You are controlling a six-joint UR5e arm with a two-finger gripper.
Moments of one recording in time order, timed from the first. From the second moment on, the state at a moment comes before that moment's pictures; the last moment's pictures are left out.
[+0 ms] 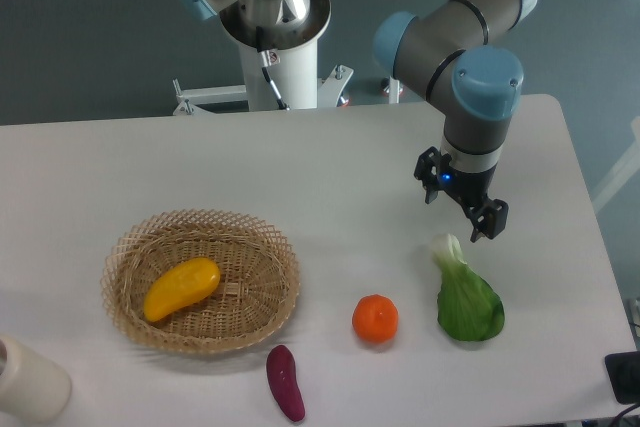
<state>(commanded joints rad) 2.67 -1.91 -1.71 -0.96 1.54 1.57</state>
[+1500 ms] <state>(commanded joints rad) 2.24 -1.89 -1.71 -0.94 1.40 0.84</state>
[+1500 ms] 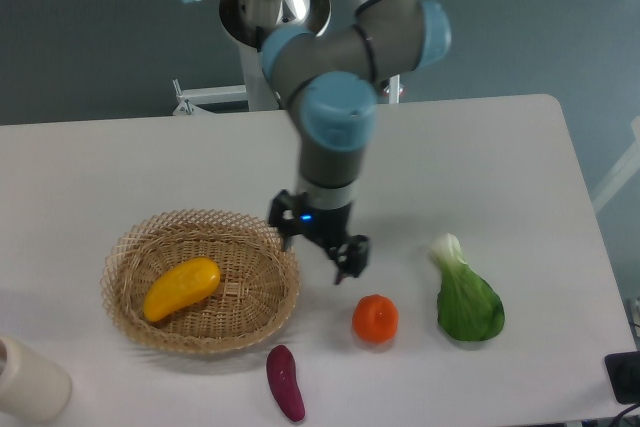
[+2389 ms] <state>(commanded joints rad) 2.02 -1.99 -1.70 -0.93 1.42 0.78</state>
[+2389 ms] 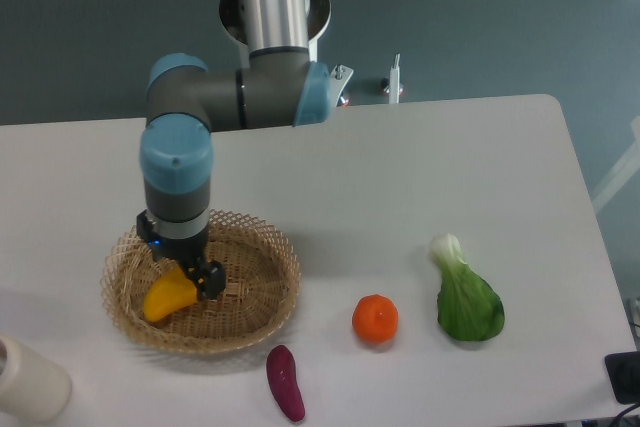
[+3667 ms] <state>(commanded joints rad) 1.95 -2.12 -1.64 -0.92 1.61 0.71</state>
